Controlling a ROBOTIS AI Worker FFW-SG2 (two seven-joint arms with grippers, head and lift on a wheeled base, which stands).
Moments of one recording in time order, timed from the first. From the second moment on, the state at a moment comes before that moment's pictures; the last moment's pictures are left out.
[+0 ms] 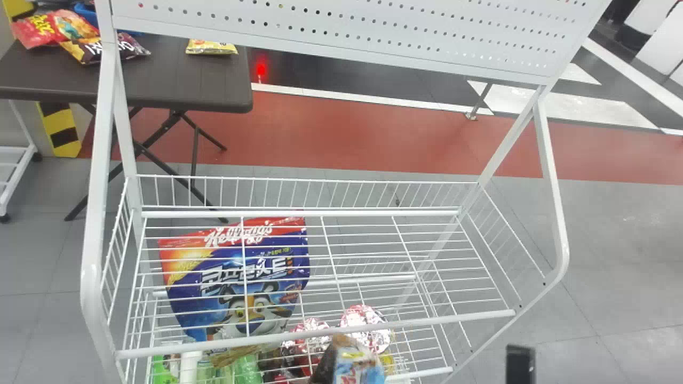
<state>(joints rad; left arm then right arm) 0.38 0.05 -0.14 -1.67 0.11 1.01 -1.32 0.64 -0.01 -0.42 -2.21 -0.28 1.08 0.89</state>
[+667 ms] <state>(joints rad) 0.39 0.05 -0.14 -1.68 0.11 1.00 -1.33 0.65 -0.09 -0.17 -1.99 -0.14 1.02 0.72</state>
